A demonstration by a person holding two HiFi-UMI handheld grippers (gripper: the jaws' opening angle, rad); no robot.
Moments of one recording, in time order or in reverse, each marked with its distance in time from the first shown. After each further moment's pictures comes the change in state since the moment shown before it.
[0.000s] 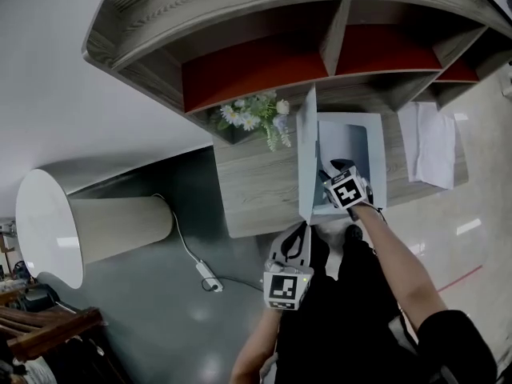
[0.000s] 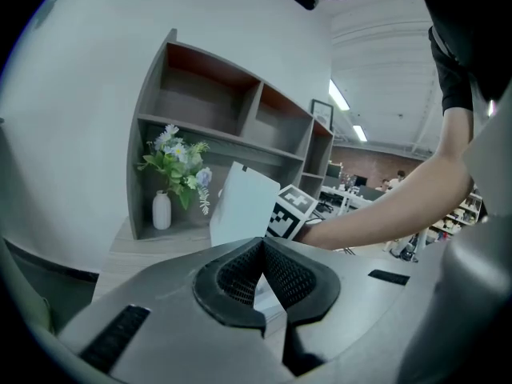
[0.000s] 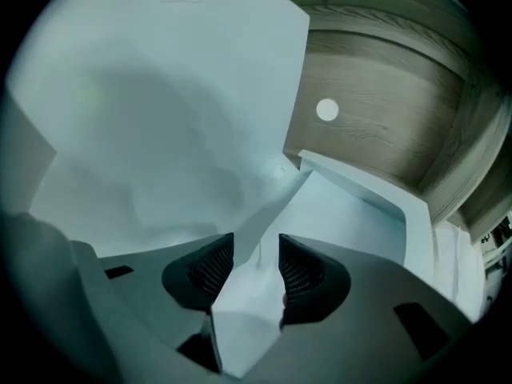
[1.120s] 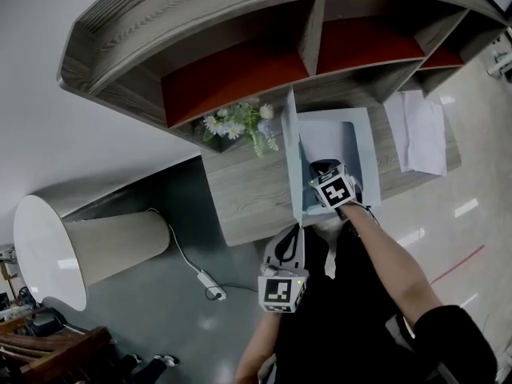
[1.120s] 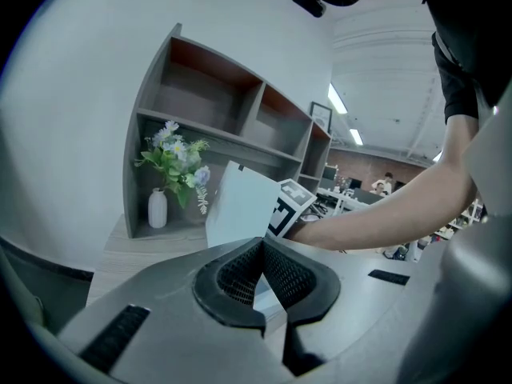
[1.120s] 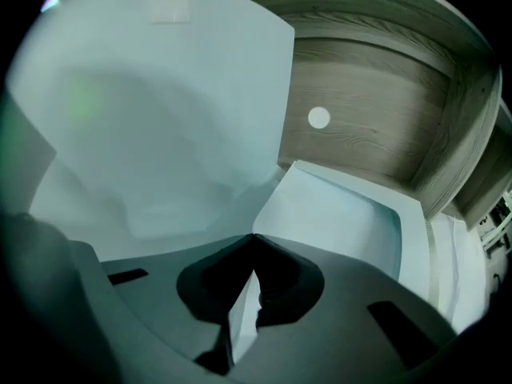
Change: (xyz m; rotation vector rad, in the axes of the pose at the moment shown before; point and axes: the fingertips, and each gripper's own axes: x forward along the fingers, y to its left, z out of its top) left arm 0.000 0.006 -0.001 -0.021 0.000 -0.043; right arm -0.007 0.006 0.020 0.085 -0.044 -0.023
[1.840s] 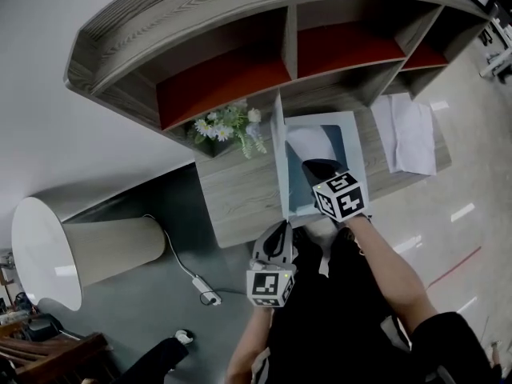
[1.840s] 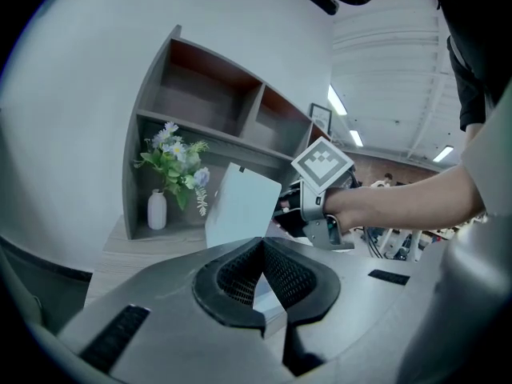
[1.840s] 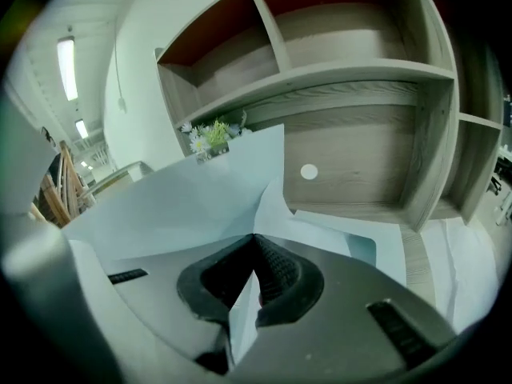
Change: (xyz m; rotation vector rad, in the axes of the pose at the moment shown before) left arm 0.002 -0.001 0.003 -0.012 -0.021 0.003; right arm -0.095 0.006 0.051 0.112 -0.270 0.066
